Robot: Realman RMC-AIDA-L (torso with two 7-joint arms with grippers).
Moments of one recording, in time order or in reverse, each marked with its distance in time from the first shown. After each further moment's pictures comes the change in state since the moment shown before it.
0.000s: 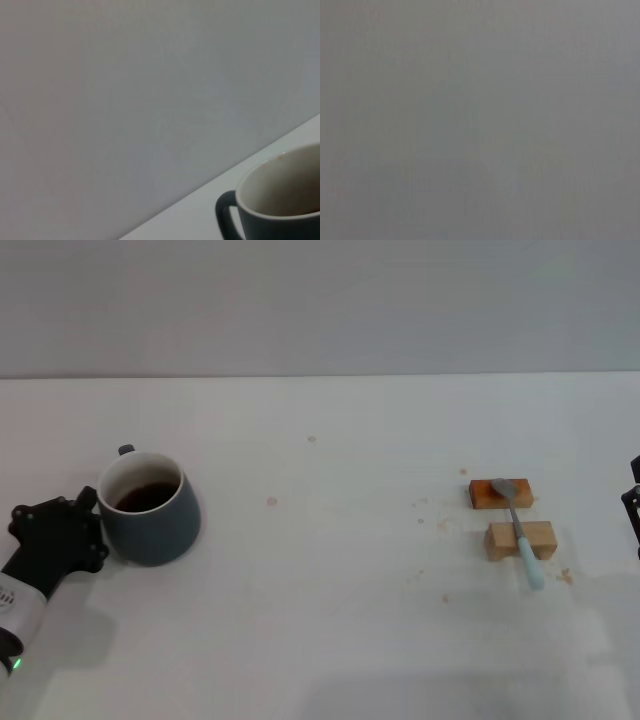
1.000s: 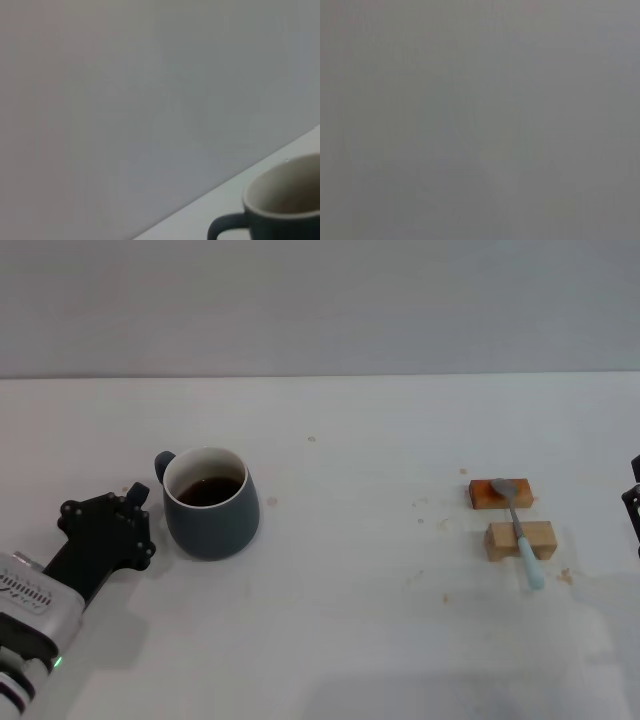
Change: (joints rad) left arm -0.006 -0.004 0.061 -0.084 -0.002 0.003 0.000; right arm 0.001 0.000 0.000 0.000 0.000 -0.002 0.000
